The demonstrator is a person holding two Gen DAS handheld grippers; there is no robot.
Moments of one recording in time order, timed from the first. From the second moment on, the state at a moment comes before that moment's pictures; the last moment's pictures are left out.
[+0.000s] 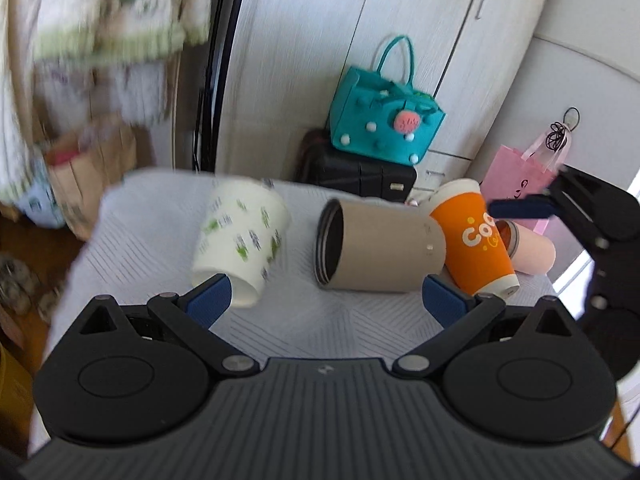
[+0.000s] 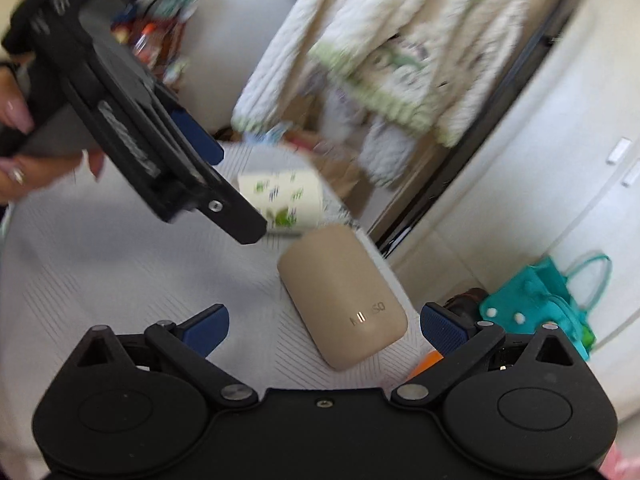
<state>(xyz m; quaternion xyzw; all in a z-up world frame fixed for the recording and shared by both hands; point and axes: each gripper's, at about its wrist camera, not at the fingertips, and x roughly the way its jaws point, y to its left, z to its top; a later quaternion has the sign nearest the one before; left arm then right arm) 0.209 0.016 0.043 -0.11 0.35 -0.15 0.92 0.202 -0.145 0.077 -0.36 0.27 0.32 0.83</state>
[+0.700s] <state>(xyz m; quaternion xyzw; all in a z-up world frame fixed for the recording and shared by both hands) 0.234 0.024 0.012 -0.17 0.39 -0.15 0.89 0.311 -0.141 0.052 -0.36 0.36 0.42 0.75</state>
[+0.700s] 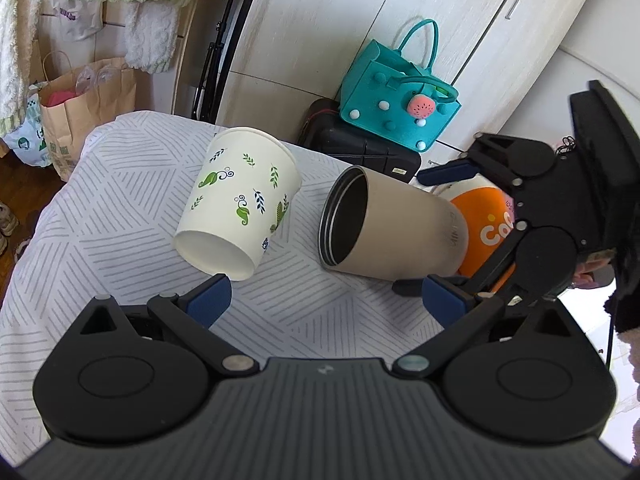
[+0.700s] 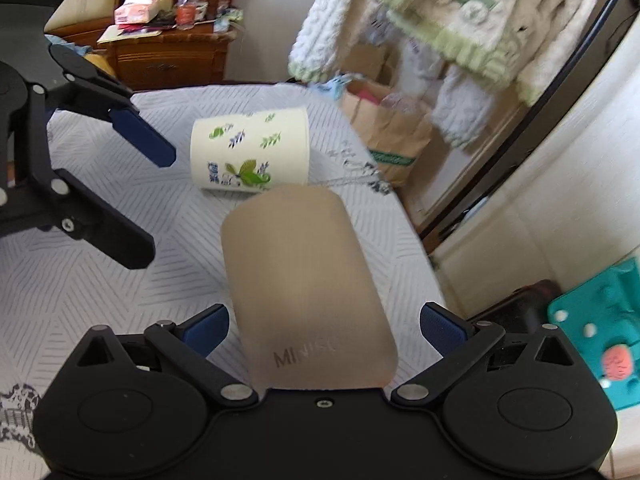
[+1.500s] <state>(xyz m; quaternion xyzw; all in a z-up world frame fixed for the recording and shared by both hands) 0.185 0.032 0.022 -0.19 0.38 -0.19 0.89 0.254 -0.150 0.066 -0.16 0.47 0.34 0.80</state>
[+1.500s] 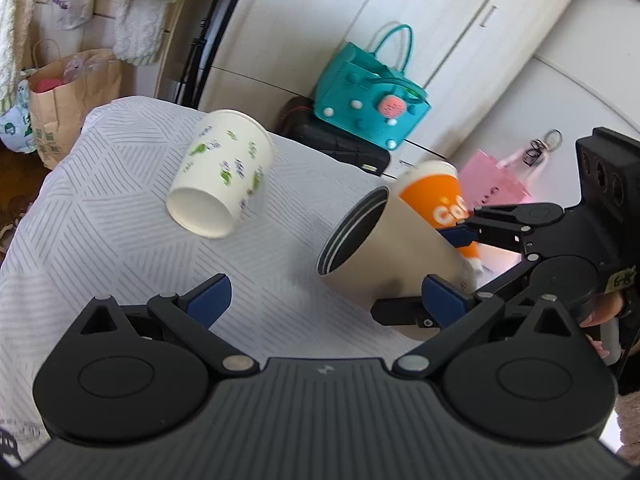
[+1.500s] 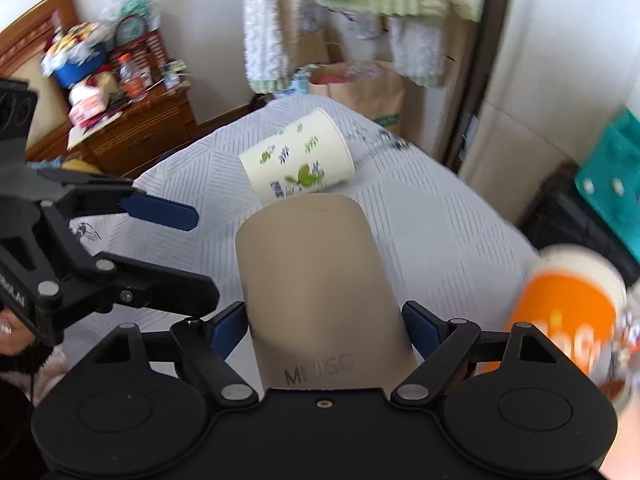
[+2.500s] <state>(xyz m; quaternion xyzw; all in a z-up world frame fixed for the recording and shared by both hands) 0.128 0.000 0.016 -0.19 0.41 -0.23 0.86 0.146 -0.200 0.043 -0.06 0.51 0.22 0.83</state>
